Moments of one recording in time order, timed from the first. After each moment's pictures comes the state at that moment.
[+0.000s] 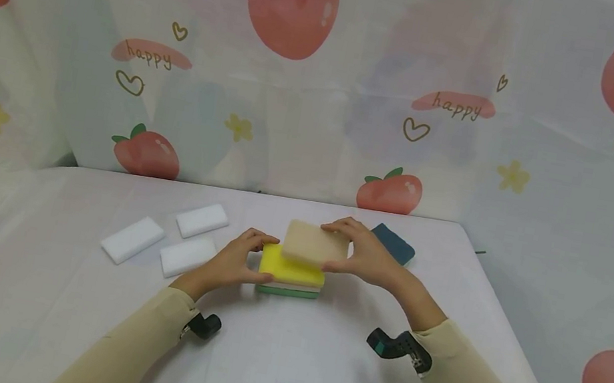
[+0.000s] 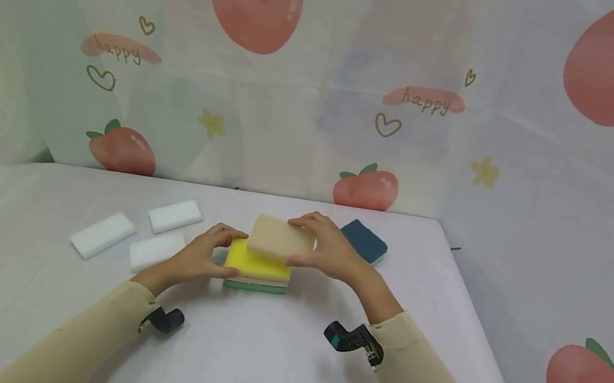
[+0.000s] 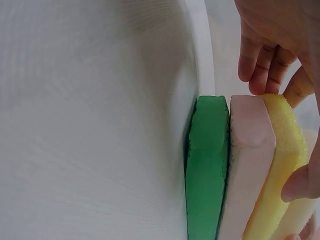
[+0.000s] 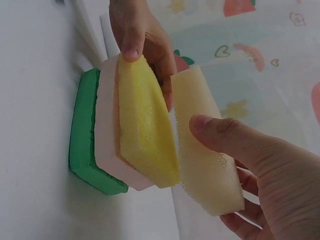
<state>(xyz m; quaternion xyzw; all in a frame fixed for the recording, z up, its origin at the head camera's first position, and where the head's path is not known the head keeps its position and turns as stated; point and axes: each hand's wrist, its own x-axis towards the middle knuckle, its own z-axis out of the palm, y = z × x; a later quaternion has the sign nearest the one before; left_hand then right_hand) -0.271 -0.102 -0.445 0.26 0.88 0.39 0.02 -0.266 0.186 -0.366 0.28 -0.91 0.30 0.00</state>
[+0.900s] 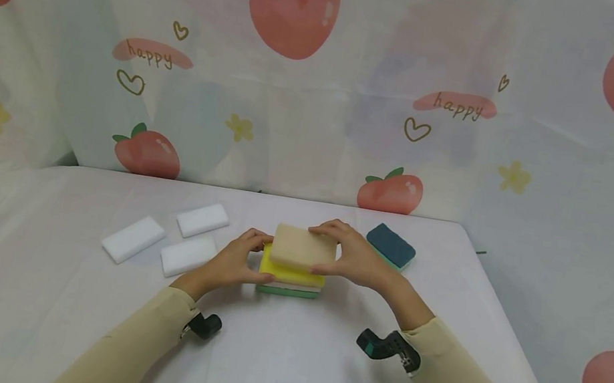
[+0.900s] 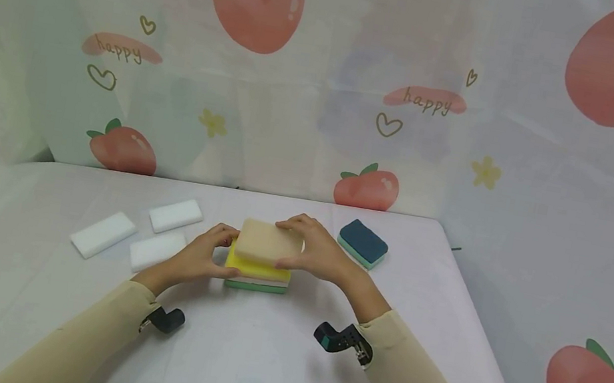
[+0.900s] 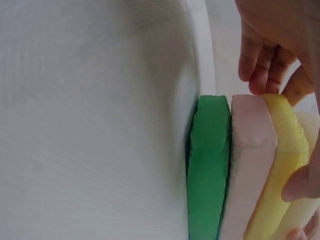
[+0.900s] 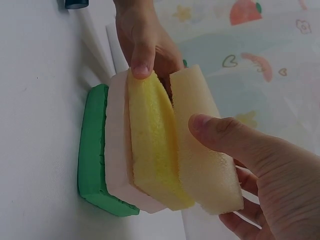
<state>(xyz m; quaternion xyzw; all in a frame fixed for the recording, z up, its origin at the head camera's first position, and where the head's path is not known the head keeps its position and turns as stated) -0.272 -0.103 -0.445 0.26 0.88 0.40 0.02 -0.268 0.170 -0.371 0.30 -0.90 0.31 -0.03</state>
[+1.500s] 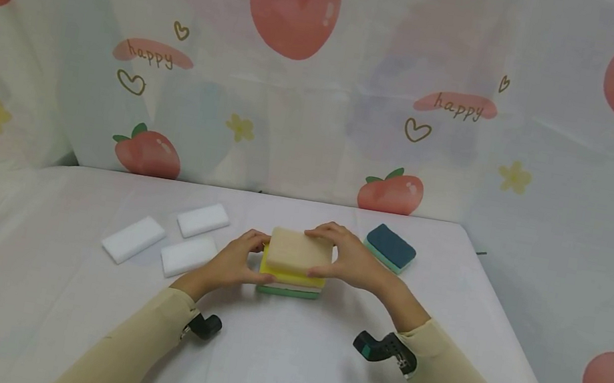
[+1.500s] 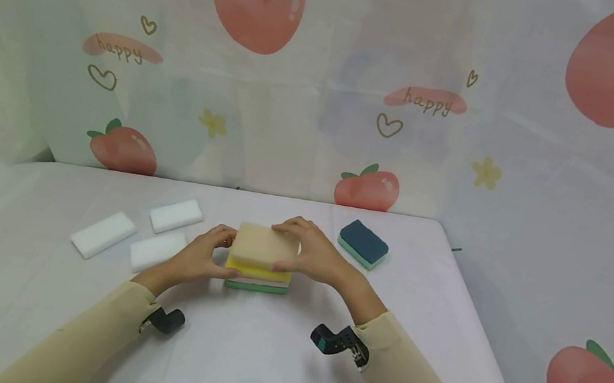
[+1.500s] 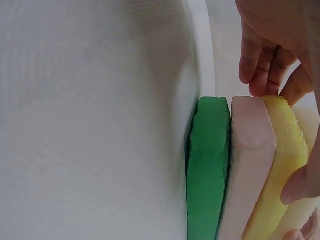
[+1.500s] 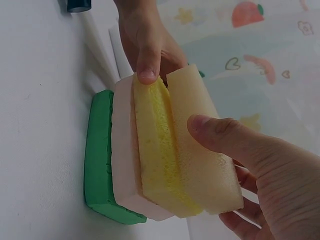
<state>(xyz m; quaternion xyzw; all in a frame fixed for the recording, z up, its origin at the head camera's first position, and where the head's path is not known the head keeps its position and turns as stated) -0.271 -0.103 -0.446 0.25 0.88 0.41 0.02 -0.269 0.165 -0.378 0.30 -0.90 0.31 -0.04</state>
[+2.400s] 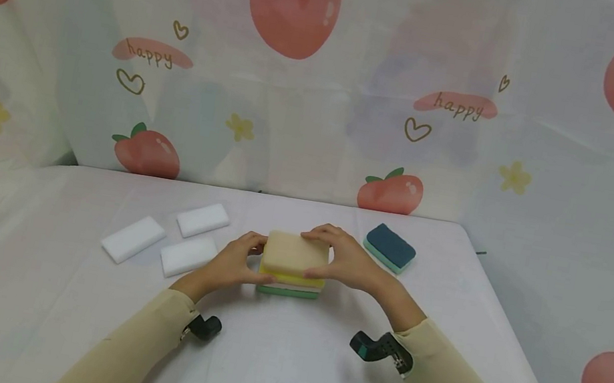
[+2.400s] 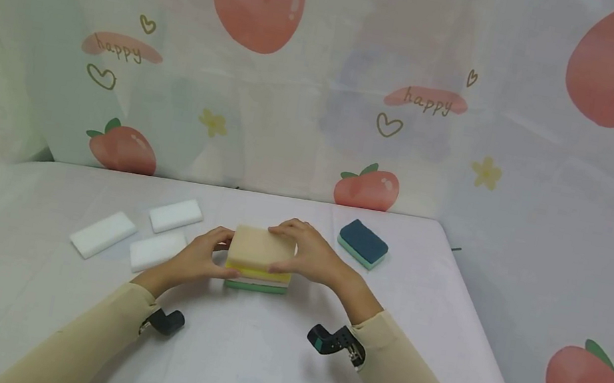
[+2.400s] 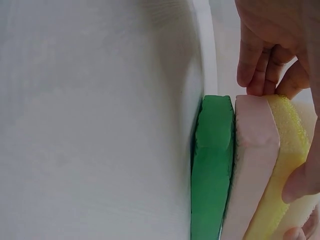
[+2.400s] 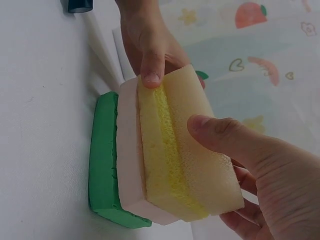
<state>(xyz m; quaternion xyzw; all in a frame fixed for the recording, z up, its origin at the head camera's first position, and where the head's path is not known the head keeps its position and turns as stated) -0.270 -0.102 -0.447 0.23 0.88 0.42 0.04 -0.270 0.159 -0.381 0.31 -0.90 0.30 -0.03</state>
